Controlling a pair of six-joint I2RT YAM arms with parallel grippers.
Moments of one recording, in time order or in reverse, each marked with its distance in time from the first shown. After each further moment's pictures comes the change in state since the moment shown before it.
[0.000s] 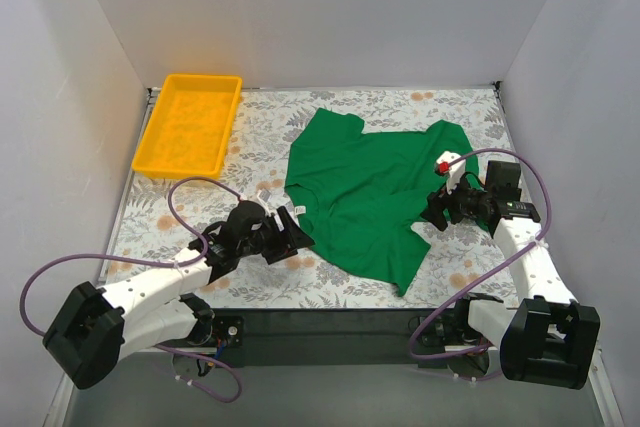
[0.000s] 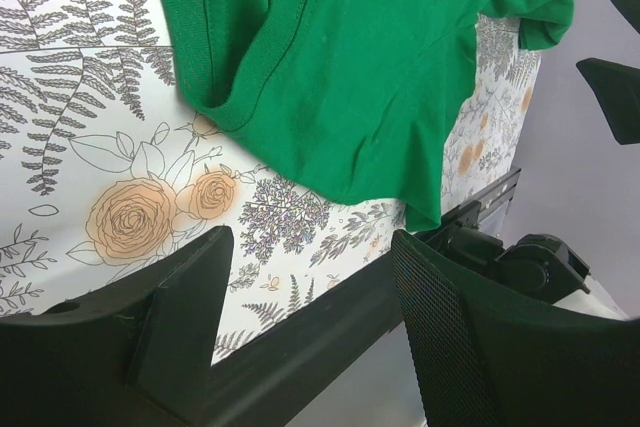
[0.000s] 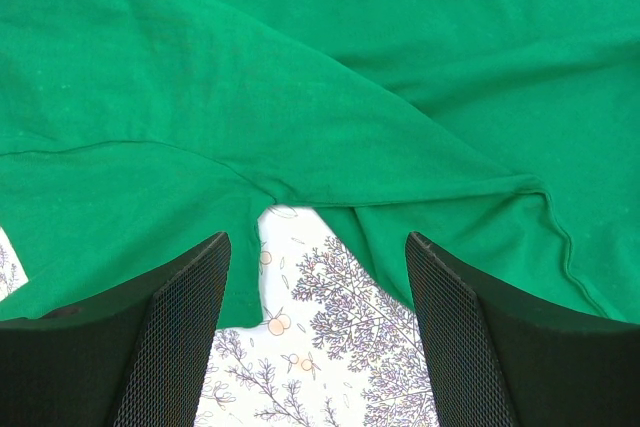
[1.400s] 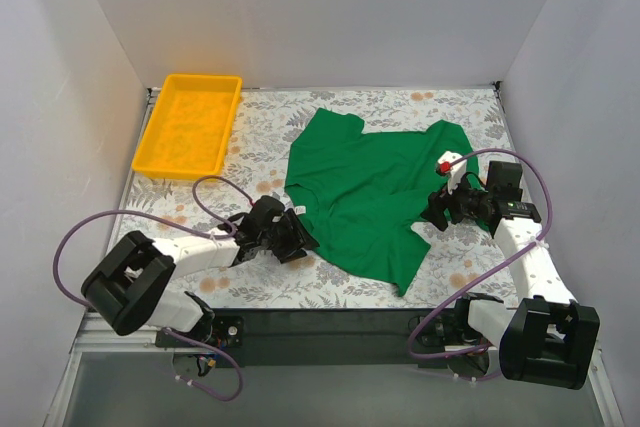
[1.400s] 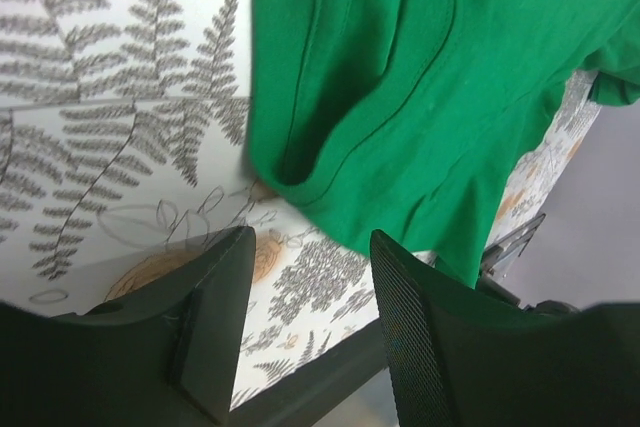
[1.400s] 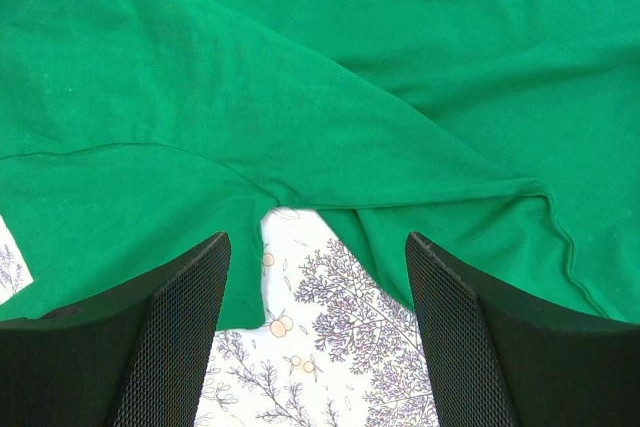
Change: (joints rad) left arm -0.002 0.326 0.048 0.106 -0.008 -0.103; right arm -0.010 0.000 -0.001 0.000 -0.019 -0.001
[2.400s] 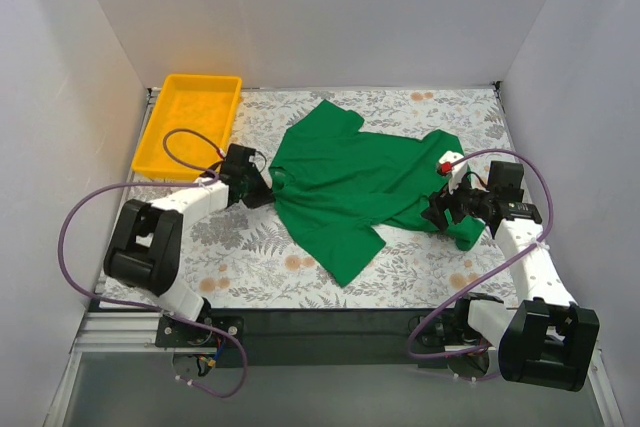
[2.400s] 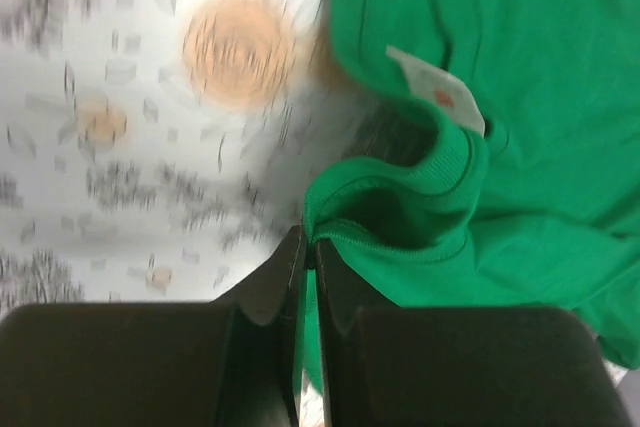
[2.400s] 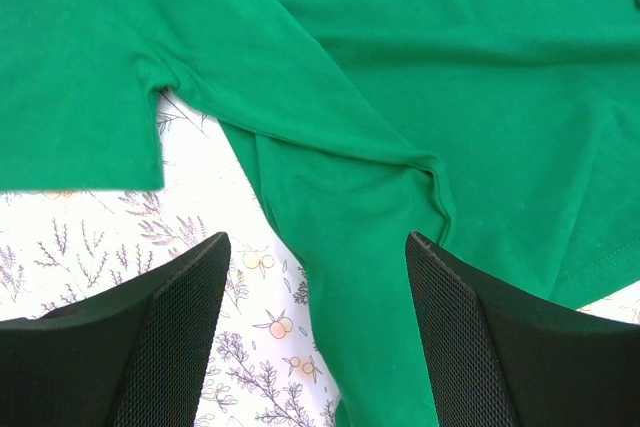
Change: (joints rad) left arm 0.365 0.200 0.359 -0.283 -0.132 0.354; right arm -0.009 -0.008 0.000 0.000 -0.015 -0.003
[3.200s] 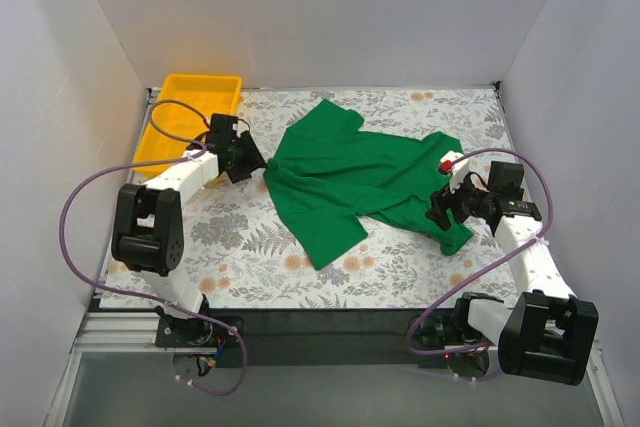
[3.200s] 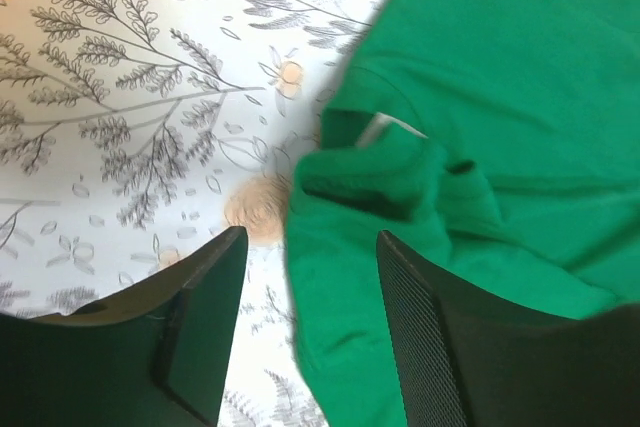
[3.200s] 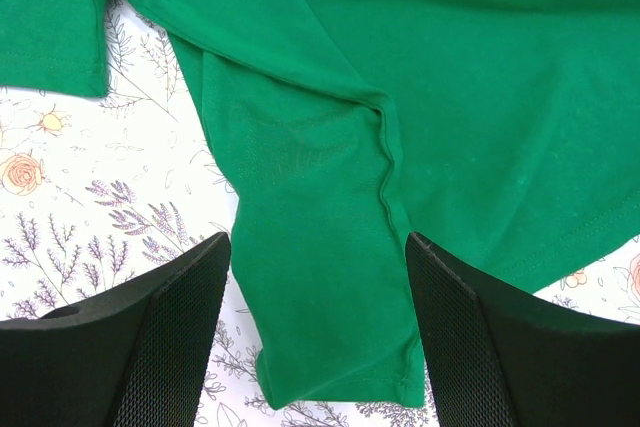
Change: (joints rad) left arm 0.147 0.191 0.326 -0.111 0.029 0.175; right arm -0.014 0.029 0.000 0.000 0.071 0.009
